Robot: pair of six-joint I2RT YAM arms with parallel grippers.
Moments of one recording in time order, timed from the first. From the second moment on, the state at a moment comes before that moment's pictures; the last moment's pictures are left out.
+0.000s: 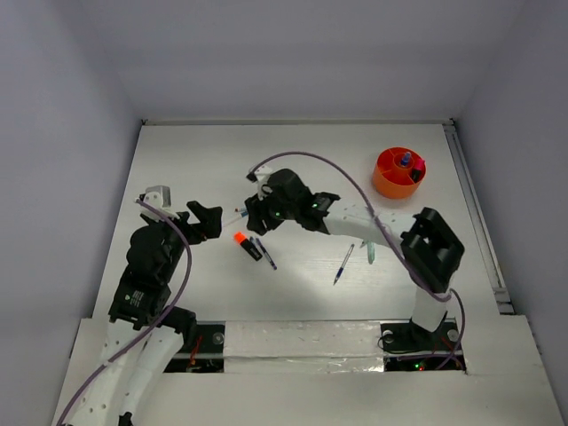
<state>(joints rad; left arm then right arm) -0.29 0.44 0.63 -0.36 -0.06 -0.44 0.88 1.81 1.34 -0.10 -0.18 0.23</state>
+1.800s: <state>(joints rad) -0.25 0.38 0.65 -0.38 -0.16 -0.46 0.99 1.99 1.66 -0.27 0.15 0.30</state>
